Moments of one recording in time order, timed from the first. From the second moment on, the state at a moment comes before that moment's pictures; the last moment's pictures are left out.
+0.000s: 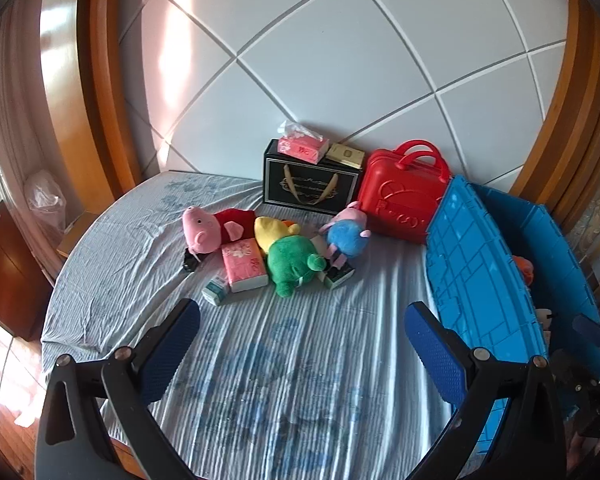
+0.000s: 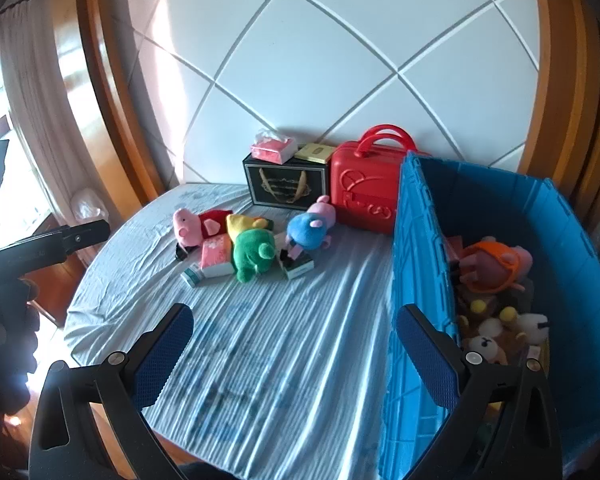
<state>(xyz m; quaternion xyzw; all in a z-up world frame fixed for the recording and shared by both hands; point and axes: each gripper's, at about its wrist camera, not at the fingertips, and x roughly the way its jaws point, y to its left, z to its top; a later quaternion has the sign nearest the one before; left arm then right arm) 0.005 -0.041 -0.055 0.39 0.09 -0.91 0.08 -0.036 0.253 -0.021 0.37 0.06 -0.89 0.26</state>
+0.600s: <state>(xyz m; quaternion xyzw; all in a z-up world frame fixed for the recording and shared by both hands) -0.032 -0.176 -0.160 0.42 0.05 -0.90 0.06 -0.039 0.137 -0.073 0.36 0.05 -0.89 0.26</state>
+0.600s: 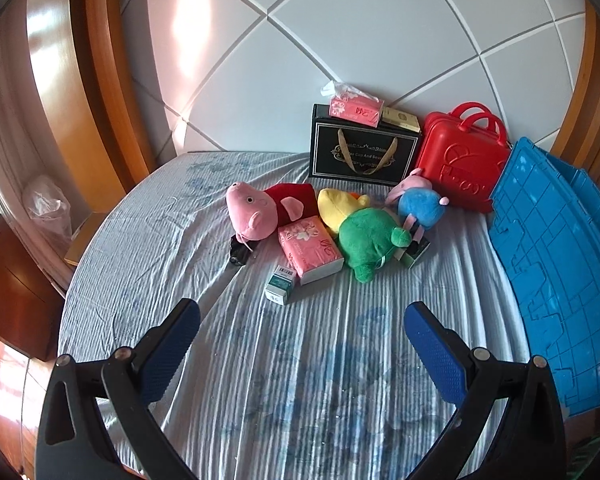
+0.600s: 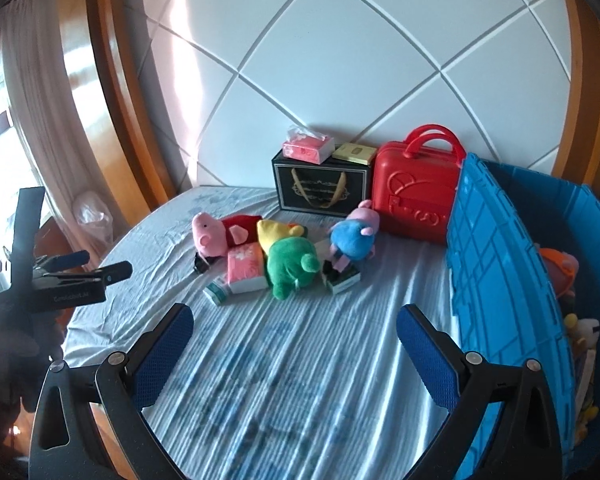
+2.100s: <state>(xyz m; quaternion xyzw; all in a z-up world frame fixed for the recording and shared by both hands) -0.152 -0.265 -0.443 0.45 0.04 -0.89 -0.07 -0.237 -0.190 -0.371 0.47 0.22 -0.82 0.25</state>
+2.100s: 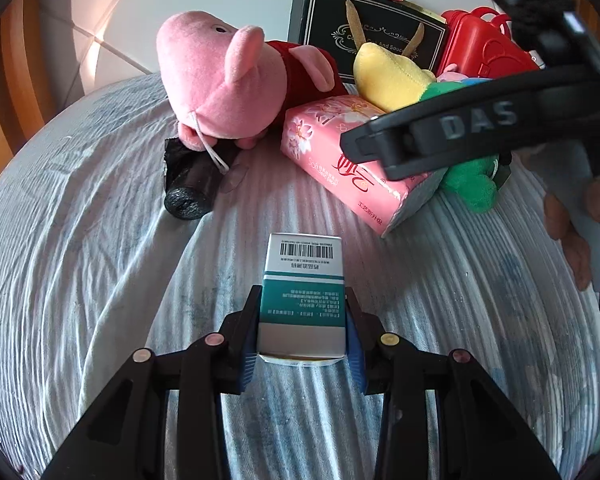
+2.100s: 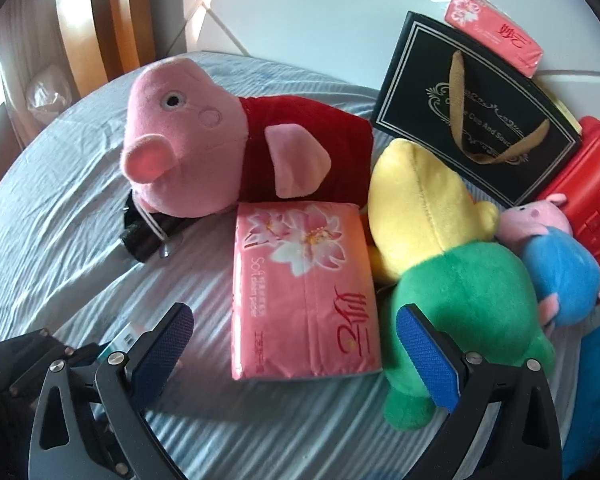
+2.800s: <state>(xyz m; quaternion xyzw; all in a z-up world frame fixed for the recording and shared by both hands) -0.142 -0.261 -0.442 0.46 0.03 -0.89 -0.04 -0.253 -0.200 -0.411 0.54 0.25 -0.77 0.25</state>
